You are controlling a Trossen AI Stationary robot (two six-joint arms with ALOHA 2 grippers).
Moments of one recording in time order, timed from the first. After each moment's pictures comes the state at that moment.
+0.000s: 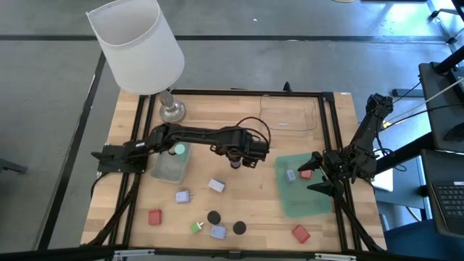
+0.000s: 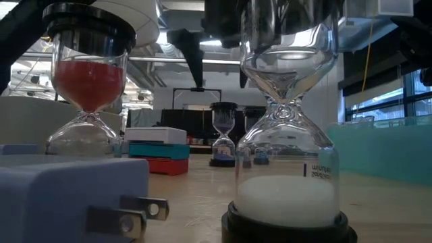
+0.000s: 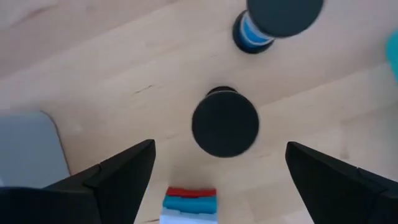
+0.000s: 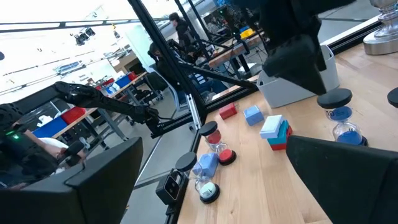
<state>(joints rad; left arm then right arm) -0.06 2.30 2.33 -1.56 -0.19 -1.30 1.07 0.40 0.15 0.26 0.84 0.54</state>
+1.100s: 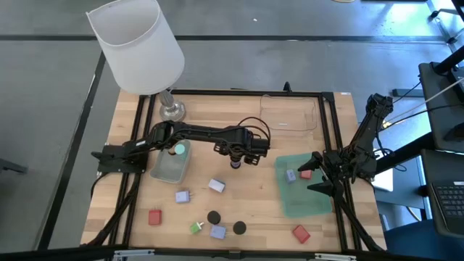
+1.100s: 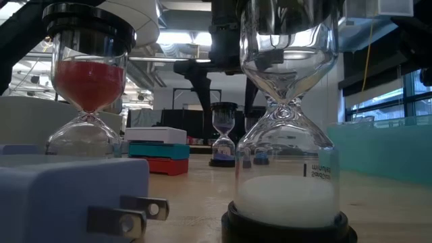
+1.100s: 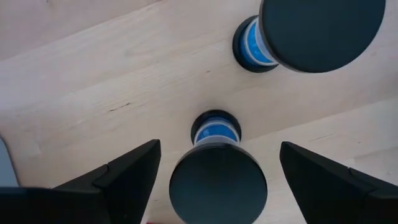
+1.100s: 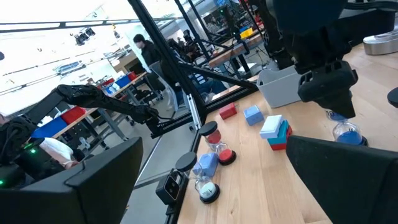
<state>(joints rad) -0.01 2.30 2.16 -1.36 -0.16 -1.30 1.07 0.40 0.15 0.26 0.84 0.54</state>
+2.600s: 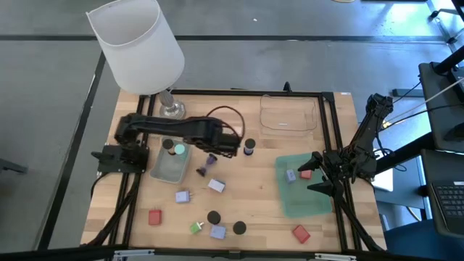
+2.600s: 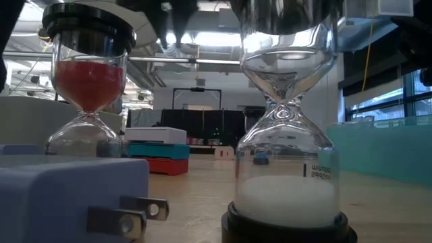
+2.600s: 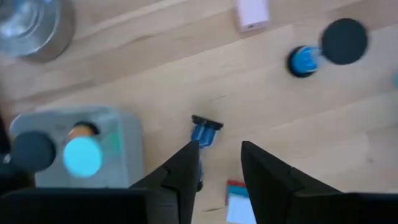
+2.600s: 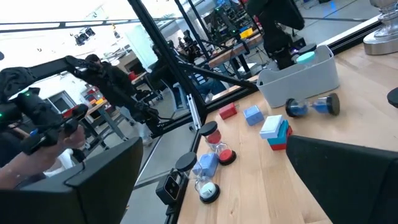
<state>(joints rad) -0.10 1.87 1.94 -1.57 -0.33 -1.40 1.07 0.40 0.15 0.26 0.84 0.54</state>
